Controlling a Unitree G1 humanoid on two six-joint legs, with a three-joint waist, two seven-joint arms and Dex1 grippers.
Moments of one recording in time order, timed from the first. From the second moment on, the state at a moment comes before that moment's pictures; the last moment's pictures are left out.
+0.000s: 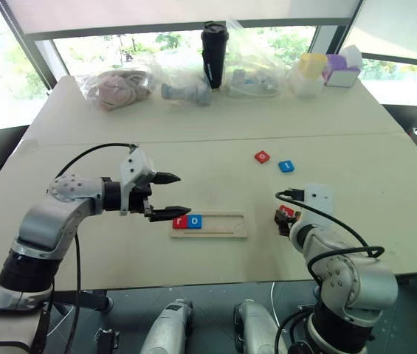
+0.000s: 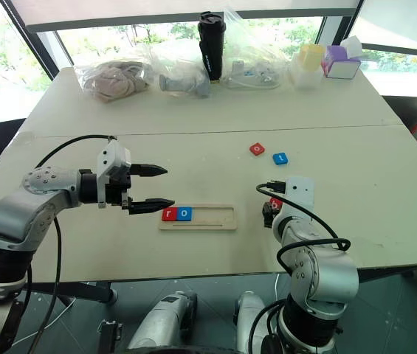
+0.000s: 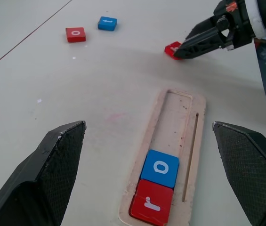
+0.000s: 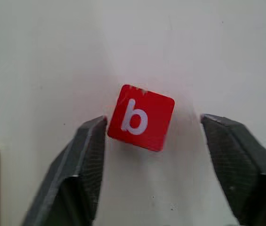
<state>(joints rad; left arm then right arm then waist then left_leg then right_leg) -0.46 0.73 -0.06 -0.23 -0.47 0.61 -1.07 -0.27 0.07 -0.20 -0.79 0.03 1.61 -0.10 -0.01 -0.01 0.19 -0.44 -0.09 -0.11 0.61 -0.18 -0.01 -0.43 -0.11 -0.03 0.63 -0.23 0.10</state>
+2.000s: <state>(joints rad) -0.24 0.90 -0.03 -0.33 -0.43 0.53 -1.13 -0.45 -0.59 0.33 -0.17 0.26 0.53 0.98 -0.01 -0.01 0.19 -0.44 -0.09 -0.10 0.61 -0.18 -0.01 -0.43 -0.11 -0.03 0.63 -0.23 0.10</state>
